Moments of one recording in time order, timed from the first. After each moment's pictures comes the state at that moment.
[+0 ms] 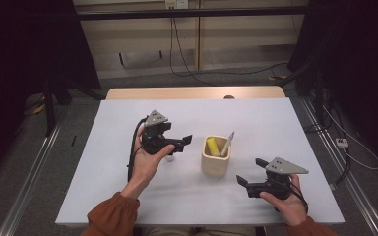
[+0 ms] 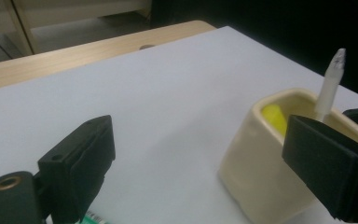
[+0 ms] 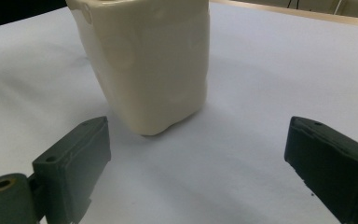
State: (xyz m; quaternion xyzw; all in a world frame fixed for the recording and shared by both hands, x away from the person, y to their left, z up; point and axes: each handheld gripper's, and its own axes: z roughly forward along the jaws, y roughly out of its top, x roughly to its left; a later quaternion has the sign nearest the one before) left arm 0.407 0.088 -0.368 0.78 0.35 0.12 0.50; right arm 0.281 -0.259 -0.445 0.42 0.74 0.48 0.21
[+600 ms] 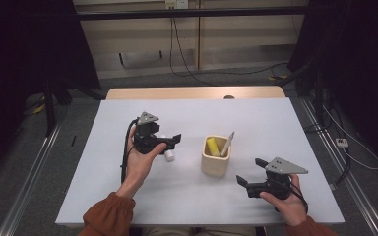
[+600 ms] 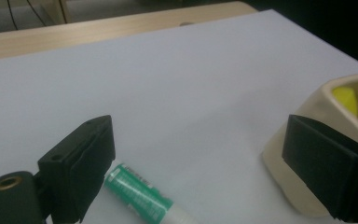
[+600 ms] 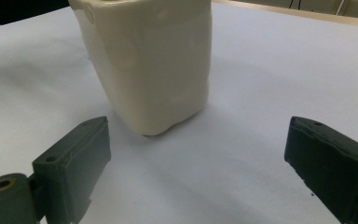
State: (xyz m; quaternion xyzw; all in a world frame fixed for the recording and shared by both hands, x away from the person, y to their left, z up) left arm 0.418 0.108 -0.382 0.78 0.41 0.13 0.45; right arm 0.280 -0.258 -0.445 0.42 0.74 0.48 0.21
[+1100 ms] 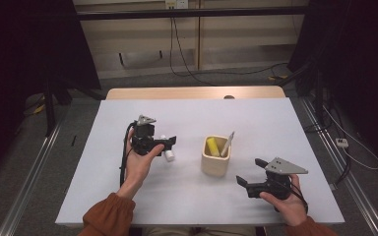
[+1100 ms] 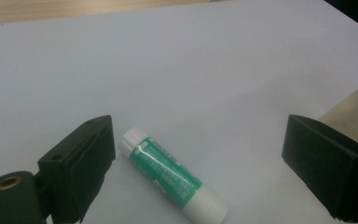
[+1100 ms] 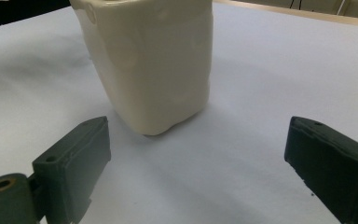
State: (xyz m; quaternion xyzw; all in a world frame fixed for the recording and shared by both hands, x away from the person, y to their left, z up) left arm 0.423 0.114 -0.398 0.77 0.46 0.13 0.42; right arm 0.280 -0.258 -0.445 0.42 0.74 0.48 0.21
